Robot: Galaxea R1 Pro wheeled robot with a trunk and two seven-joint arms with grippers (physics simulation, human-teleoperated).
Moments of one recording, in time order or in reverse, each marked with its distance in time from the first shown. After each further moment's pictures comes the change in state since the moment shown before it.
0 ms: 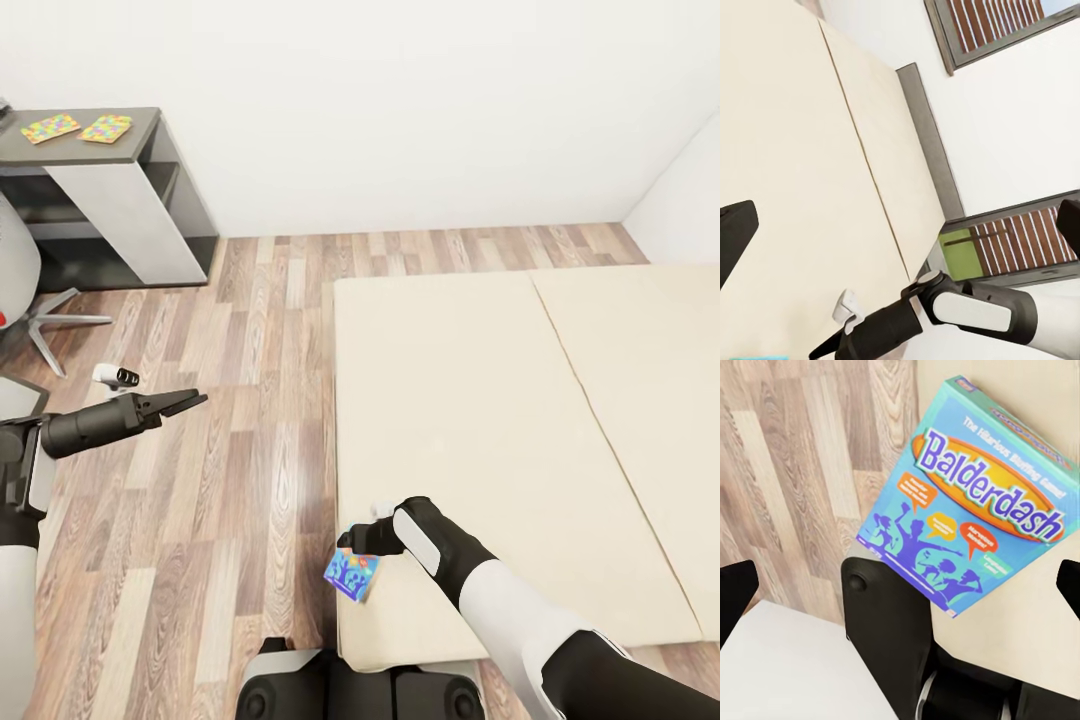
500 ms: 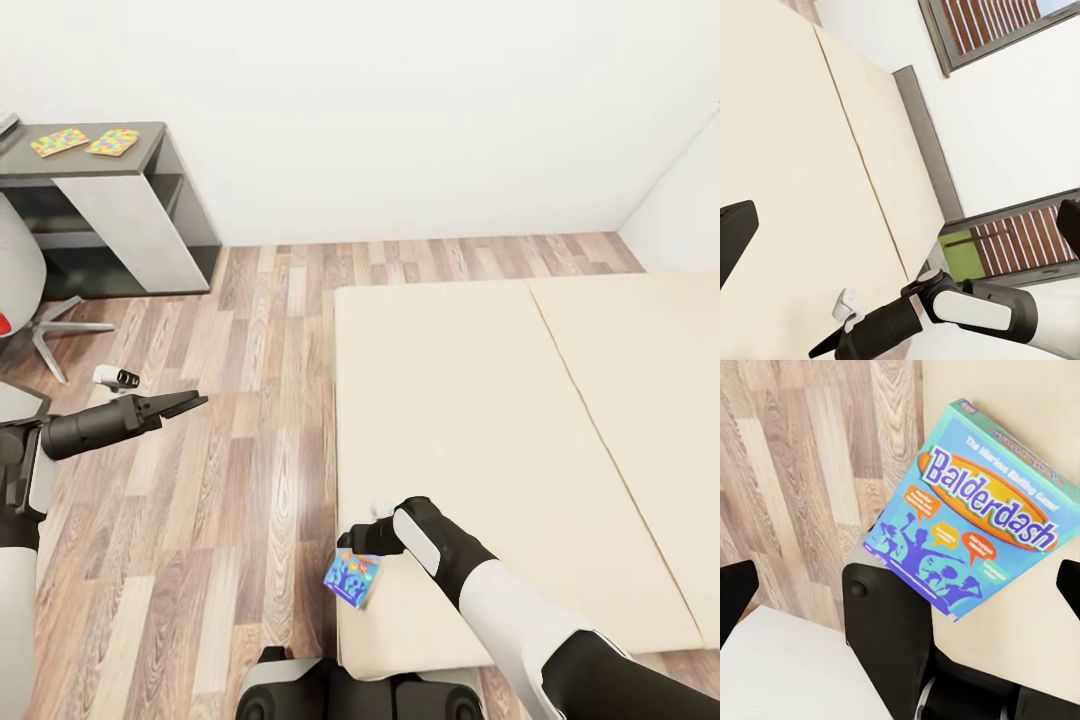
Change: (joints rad) left arm 0.005 0.000 0.000 0.000 0.000 0.000 0.000; right arm 0.000 0.000 0.001 0.000 0.000 0.000 -0.001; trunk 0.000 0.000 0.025
